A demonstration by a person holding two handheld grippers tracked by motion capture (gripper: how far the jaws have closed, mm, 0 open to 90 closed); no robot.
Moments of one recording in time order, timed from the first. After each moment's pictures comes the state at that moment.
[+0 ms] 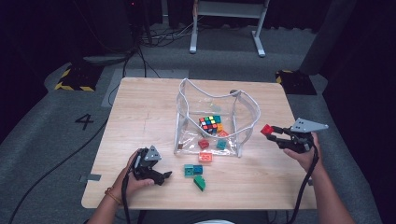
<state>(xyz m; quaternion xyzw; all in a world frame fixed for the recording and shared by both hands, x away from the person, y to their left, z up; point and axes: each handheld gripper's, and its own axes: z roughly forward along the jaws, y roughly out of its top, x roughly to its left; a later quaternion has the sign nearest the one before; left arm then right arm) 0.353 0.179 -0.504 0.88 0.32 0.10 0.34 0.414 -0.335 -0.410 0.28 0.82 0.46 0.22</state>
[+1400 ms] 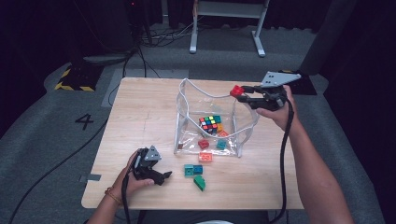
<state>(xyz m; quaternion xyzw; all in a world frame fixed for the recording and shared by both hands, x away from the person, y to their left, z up) 0.354 0.178 -0.504 0.88 0.32 0.10 0.34 0.476 -0.222 -0.292 0.17 0.83 0.47 0.22</state>
